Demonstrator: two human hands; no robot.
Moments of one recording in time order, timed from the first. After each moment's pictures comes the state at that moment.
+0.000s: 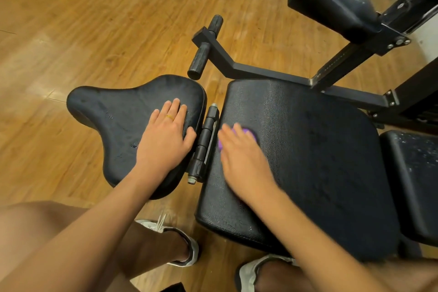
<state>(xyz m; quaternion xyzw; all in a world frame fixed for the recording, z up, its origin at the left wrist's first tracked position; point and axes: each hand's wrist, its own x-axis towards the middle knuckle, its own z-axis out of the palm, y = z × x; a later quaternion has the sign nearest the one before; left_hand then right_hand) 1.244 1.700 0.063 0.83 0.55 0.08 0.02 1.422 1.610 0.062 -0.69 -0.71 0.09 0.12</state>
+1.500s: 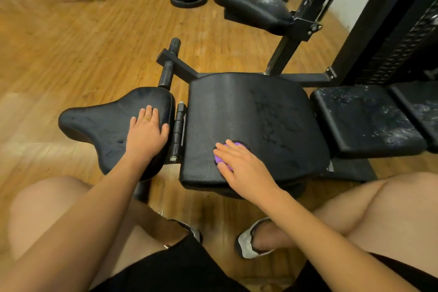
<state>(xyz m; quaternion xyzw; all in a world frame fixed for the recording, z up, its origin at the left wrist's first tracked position) 1.239 1.682 0.071 0.84 0.55 0.04 0.01 1.445 1.480 0.070 -0.68 -0.70 0.11 0.19</state>
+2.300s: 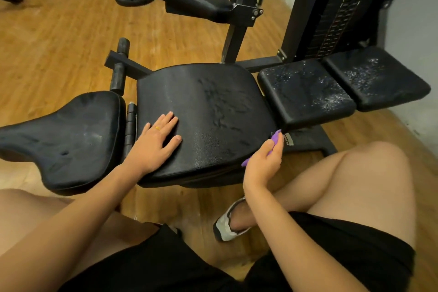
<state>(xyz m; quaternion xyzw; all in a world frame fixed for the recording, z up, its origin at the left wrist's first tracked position) 1.320 1.609 0.062 0.93 0.32 0.06 0.18 1.501 1.421 0.009 -0.75 -0.03 0.03 0.66</state>
